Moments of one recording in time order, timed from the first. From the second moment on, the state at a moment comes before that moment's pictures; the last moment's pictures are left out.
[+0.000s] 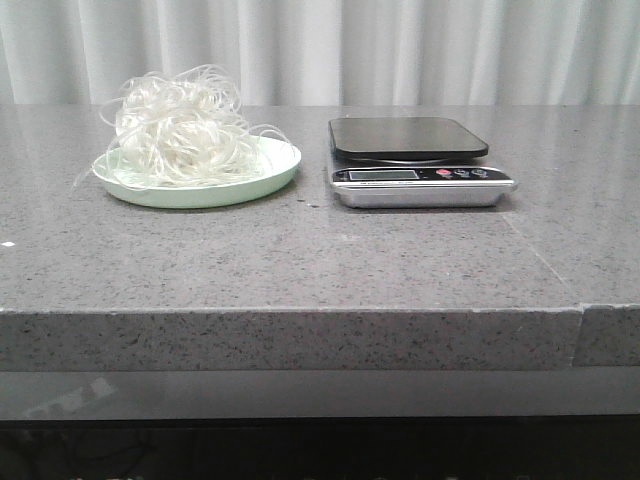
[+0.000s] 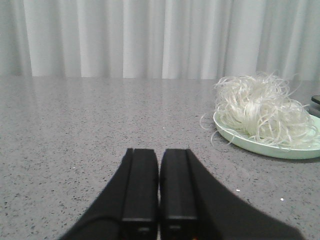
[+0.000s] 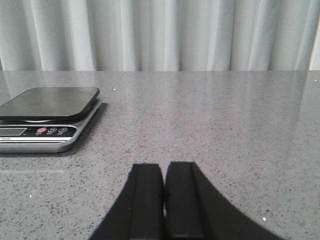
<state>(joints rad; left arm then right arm) -0.06 0.00 0.00 0.12 0.04 -0.16 0.02 -0.01 0.03 0.04 0.03 0.02</state>
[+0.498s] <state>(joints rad) -0.06 0.00 0.00 0.12 0.04 -0.16 0.02 -0.01 0.03 0.04 0.03 0.02</state>
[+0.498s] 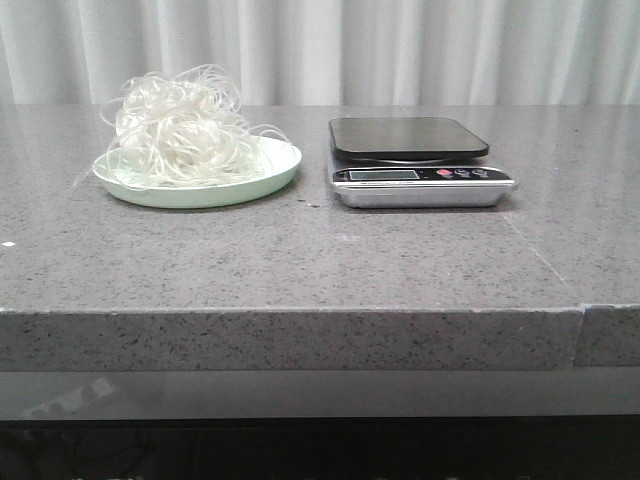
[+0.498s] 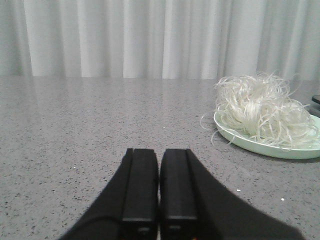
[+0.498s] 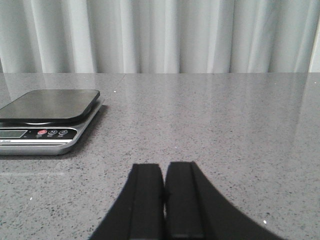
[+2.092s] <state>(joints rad) -0.06 0.63 -0.73 0.14 0.68 -0.16 0.02 0.69 -0.85 0.04 0.82 0.02</state>
